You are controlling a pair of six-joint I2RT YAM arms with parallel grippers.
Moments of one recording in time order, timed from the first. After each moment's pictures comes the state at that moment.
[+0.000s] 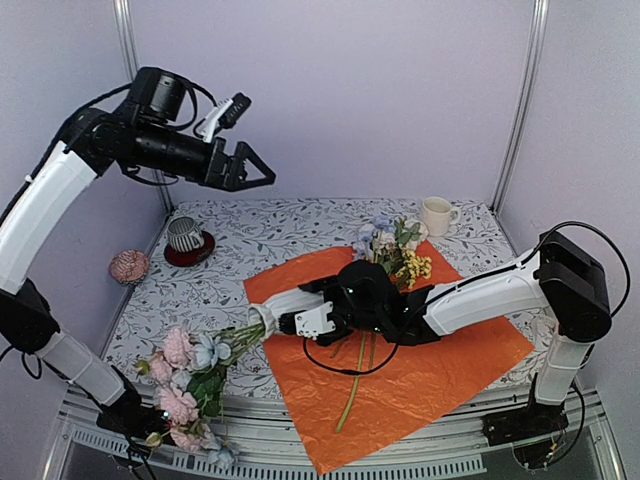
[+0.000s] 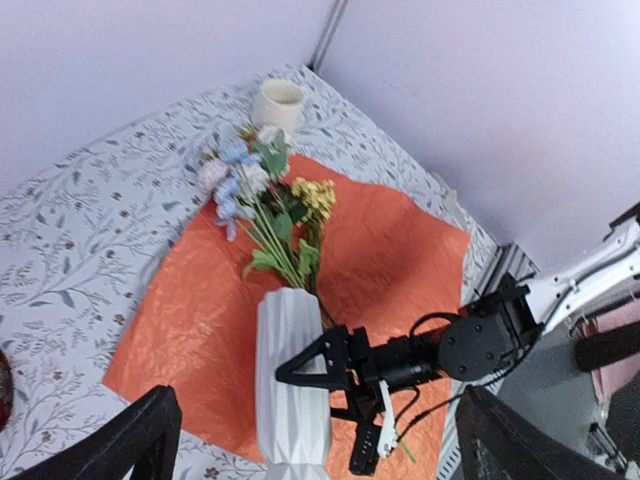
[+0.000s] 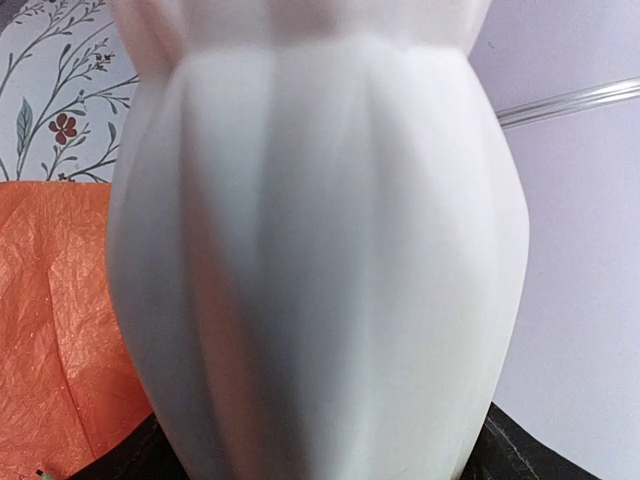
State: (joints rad) left arm -0.65 1.50 1.90 -1.04 0.36 -0.17; right arm 1.12 1.84 1.03 0.34 0.12 -1.04
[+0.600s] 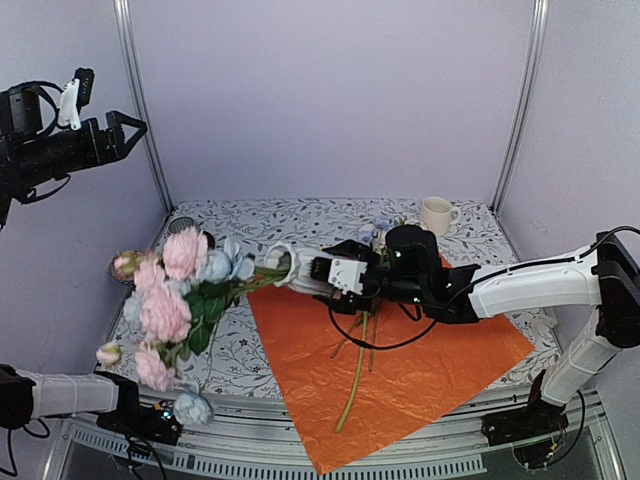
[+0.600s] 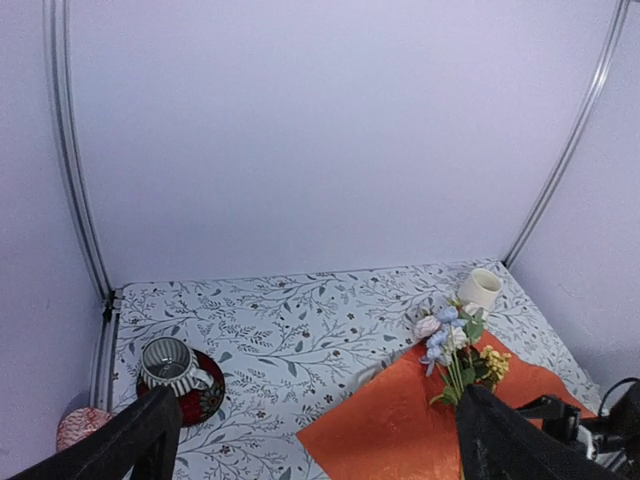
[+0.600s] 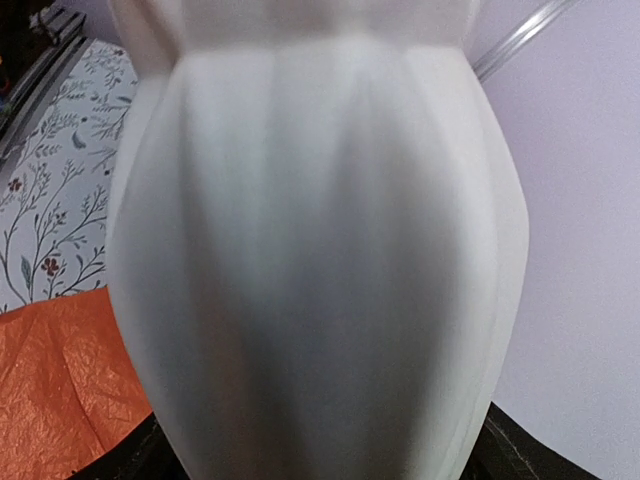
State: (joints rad) left arm -0.16 1.06 1.71 -0.87 0.17 -0.17; right arm 1.01 1.60 0.94 0.37 -0.04 -0.74
